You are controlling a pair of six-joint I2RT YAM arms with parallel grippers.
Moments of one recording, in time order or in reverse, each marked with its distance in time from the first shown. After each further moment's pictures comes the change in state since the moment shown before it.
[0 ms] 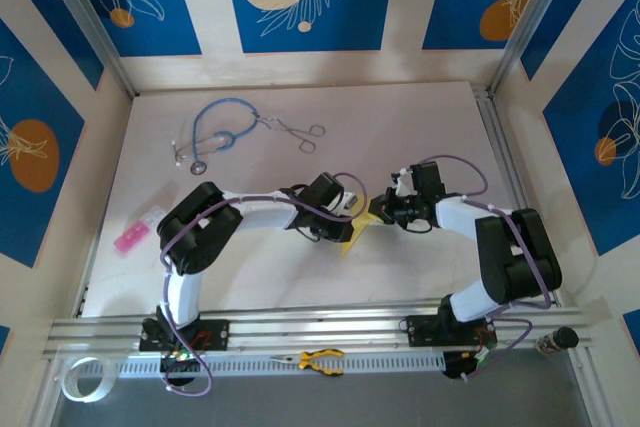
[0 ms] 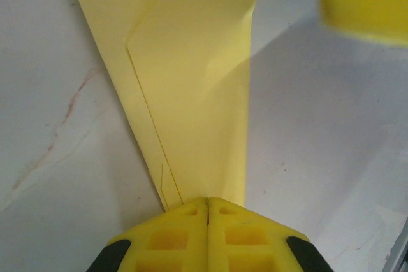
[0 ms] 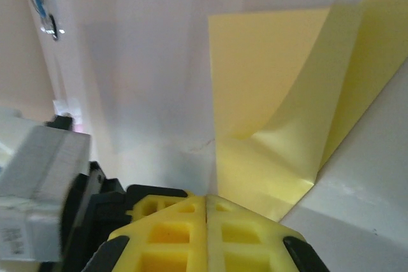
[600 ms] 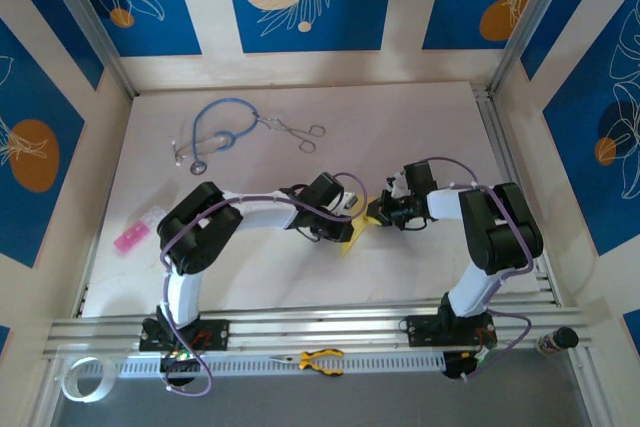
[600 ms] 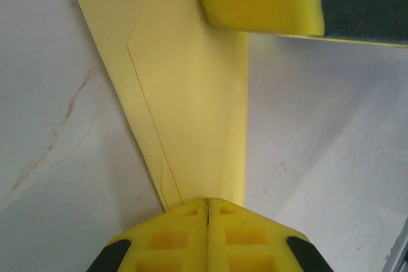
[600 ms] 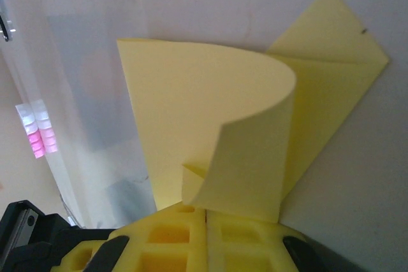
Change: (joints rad) left arm 0.000 0.000 0.000 -0.001 0.000 0.001; right arm -0.027 0.183 0.060 0.013 0.007 -0.051
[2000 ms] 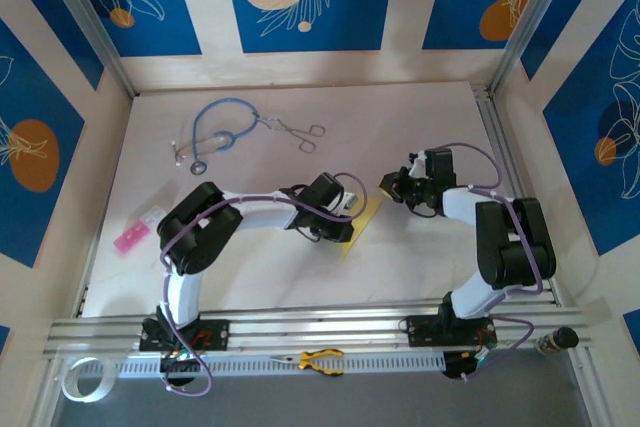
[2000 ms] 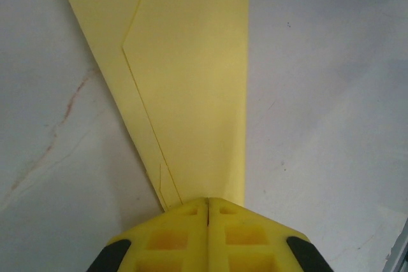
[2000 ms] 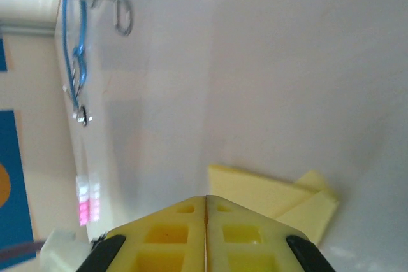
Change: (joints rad) left arm 0.000 0.000 -0.002 0.003 0.000 0.001; right arm -0.086 -0.130 -0.004 0.172 0.045 0.122
